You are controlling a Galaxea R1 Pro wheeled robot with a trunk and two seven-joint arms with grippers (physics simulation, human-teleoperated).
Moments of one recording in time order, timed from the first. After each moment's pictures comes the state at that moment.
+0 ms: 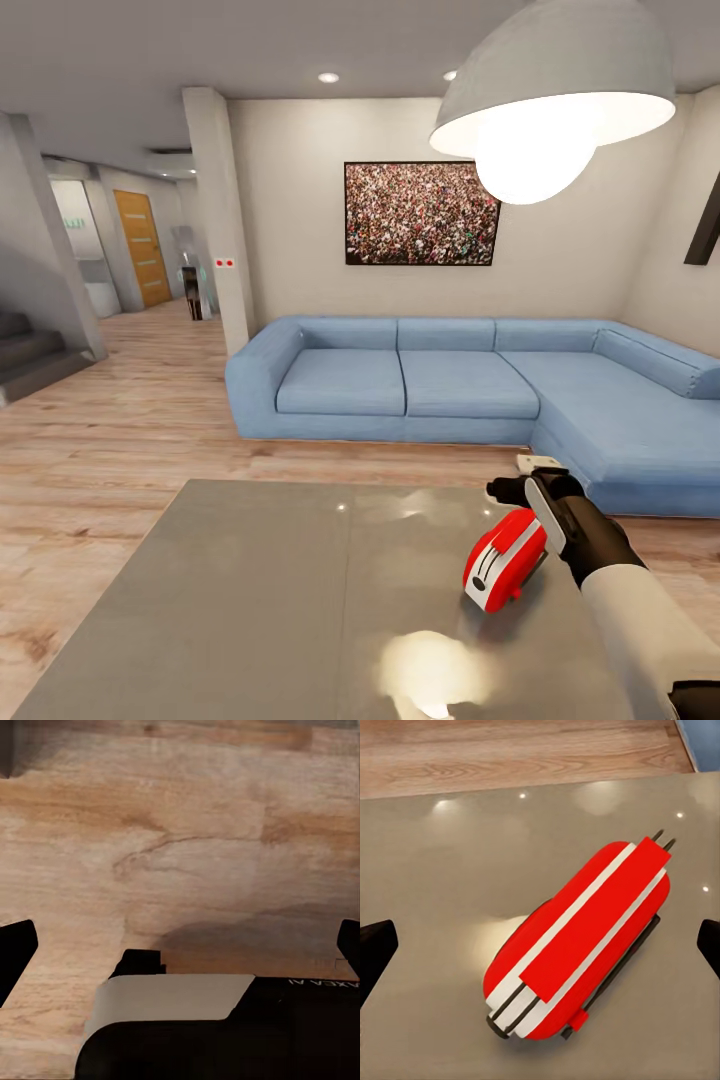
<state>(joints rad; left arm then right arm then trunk) 0.01 -0.08 0.01 -0.45 0.00 -0.02 0.10 -0.78 -0.16 0.04 -0.83 -0.20 0.77 -0.13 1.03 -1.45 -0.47</state>
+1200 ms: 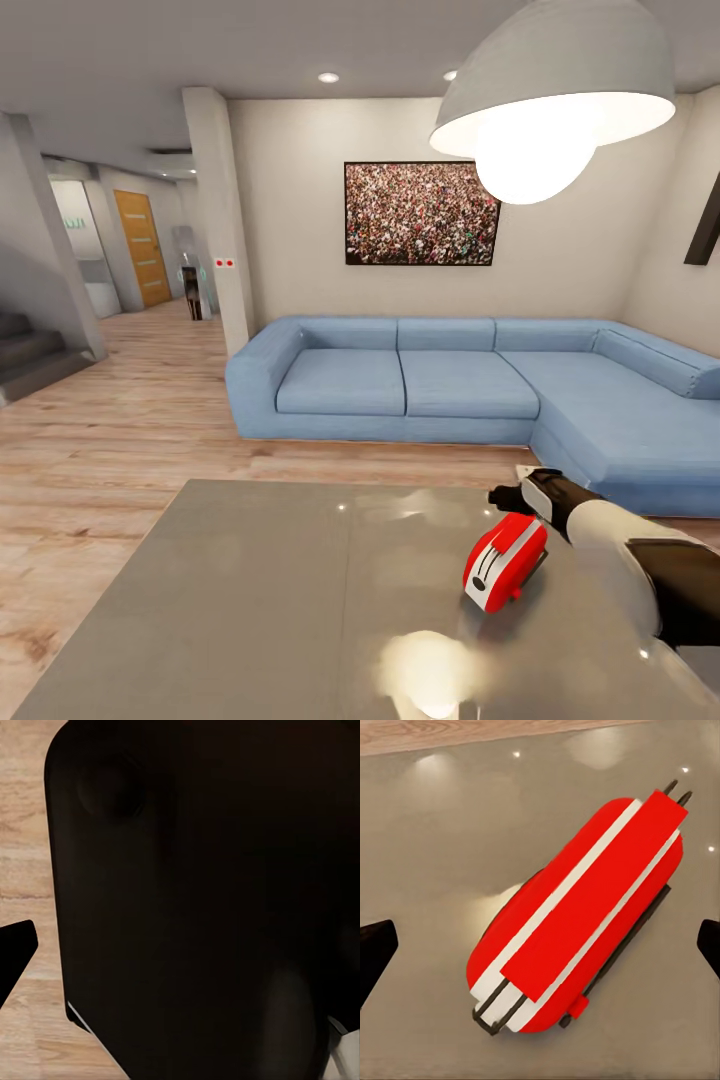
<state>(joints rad) 0.01 -0.08 0.02 0.02 0.00 -0.10 0.10 -1.11 -0.16 0.05 -0.03 -0.14 0.43 -0.04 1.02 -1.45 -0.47</state>
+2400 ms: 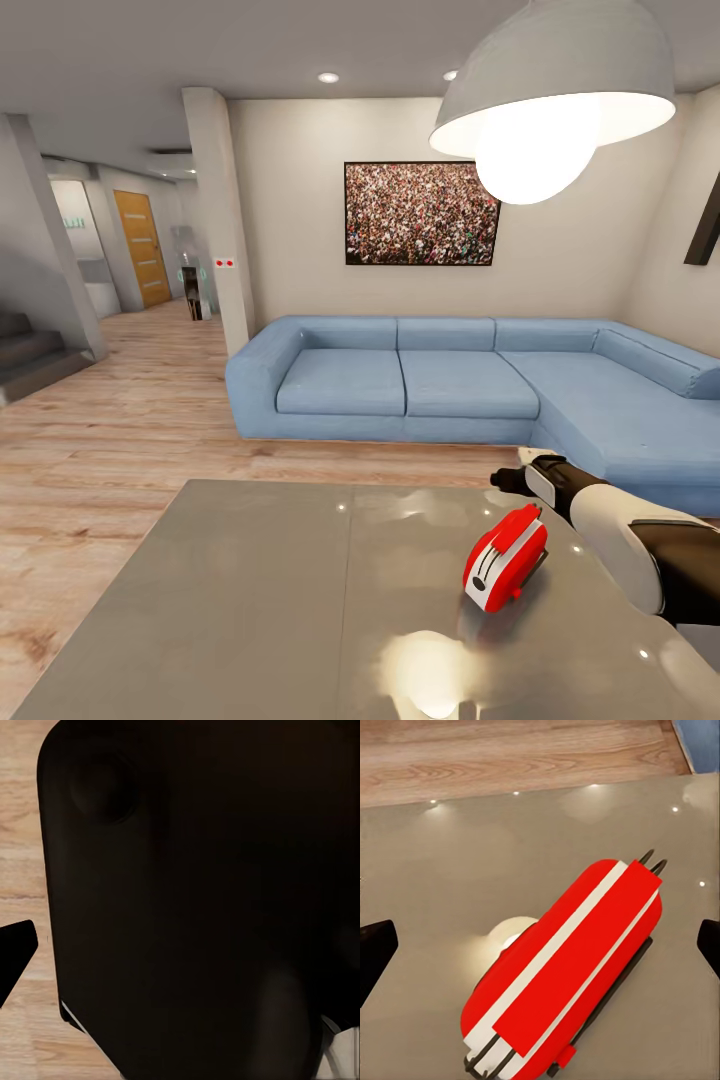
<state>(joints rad) 0.01 -0.09 0.02 0.02 0.00 -0.10 0.09 -1.17 -0.17 0.05 0.00 -0.11 0.36 -0.02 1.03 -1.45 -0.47</state>
